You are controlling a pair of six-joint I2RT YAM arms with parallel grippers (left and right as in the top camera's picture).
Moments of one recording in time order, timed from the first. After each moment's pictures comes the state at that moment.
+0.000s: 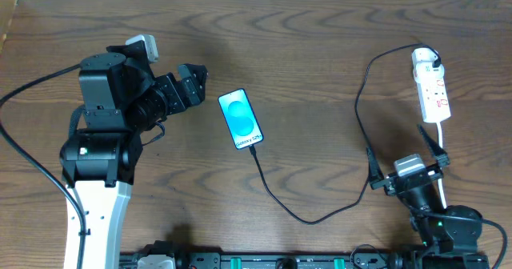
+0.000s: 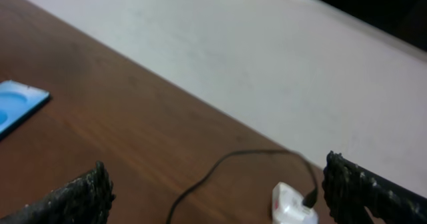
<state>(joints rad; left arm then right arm) -0.01 1.13 1.20 -0.71 0.36 -0.40 -0.03 0.10 0.15 -0.06 -0.34 -0.43</state>
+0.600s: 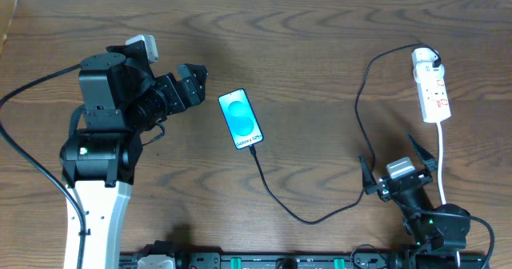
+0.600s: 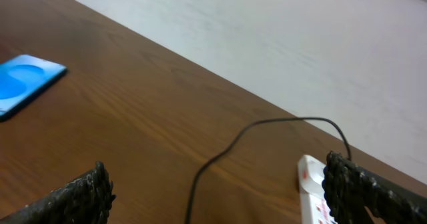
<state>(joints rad) -0.01 1.13 1.20 -0.71 0.36 -0.40 -0.04 0.01 0.04 -0.11 -0.37 -0.41</state>
